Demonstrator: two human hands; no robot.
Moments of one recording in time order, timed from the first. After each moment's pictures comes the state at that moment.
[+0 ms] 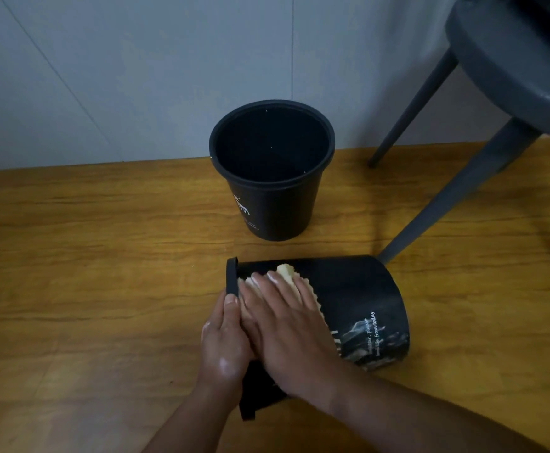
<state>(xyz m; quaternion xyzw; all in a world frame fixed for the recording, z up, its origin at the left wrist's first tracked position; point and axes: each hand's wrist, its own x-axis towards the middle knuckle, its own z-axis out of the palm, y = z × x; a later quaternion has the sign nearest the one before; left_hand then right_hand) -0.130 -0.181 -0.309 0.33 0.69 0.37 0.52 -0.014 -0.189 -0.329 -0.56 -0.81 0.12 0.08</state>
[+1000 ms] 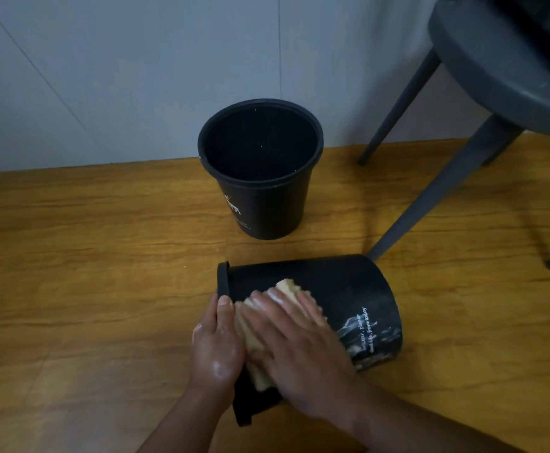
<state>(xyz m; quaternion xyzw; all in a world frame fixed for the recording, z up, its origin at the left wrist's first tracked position) -0.130 -0.184 -0.313 0.38 0.70 0.37 0.48 0.015 -0.214 -0.334 -0.54 -0.83 0.11 0.06</state>
